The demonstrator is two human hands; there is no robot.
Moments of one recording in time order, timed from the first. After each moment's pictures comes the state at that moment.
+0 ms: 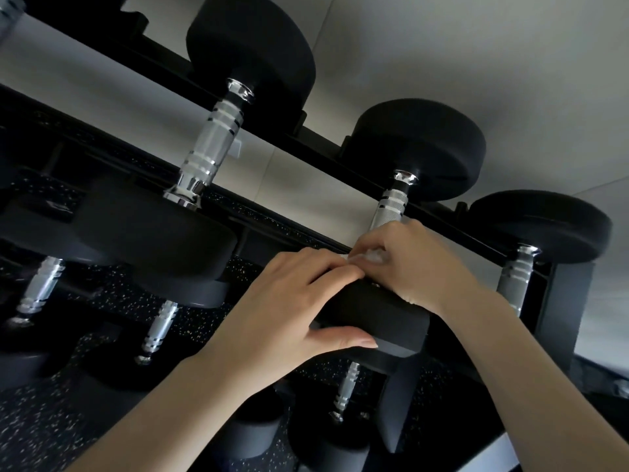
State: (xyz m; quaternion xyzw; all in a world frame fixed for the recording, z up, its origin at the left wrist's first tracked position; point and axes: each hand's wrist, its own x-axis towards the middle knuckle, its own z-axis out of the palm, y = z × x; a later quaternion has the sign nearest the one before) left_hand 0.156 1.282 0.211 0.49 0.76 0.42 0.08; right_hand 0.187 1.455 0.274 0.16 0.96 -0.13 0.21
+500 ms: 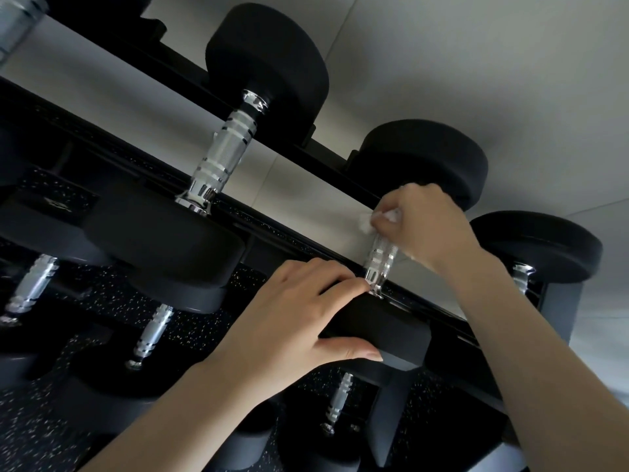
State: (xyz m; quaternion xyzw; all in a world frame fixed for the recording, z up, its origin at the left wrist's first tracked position) left_hand 0.155 1.282 0.209 0.49 0.76 0.42 0.07; right_hand 0.146 1.478 0.279 0.20 0.97 -0.01 0.12
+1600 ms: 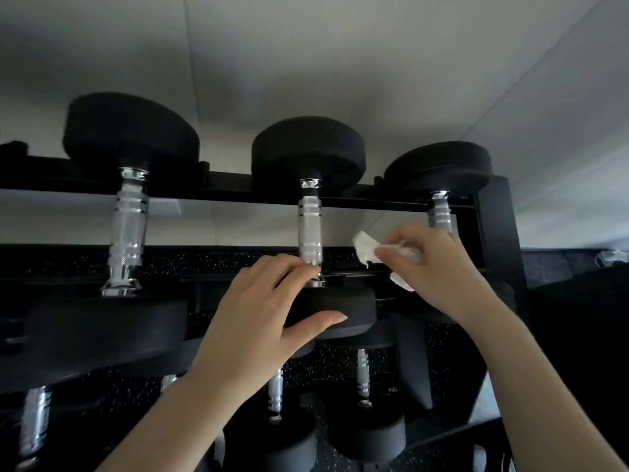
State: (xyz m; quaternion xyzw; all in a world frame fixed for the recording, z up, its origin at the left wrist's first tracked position) left_hand 0.142 1.301 0.242 0.57 0.74 0.36 0.07; right_hand 0.279 1.476 0.302 0.43 0.86 -0.27 -0.04
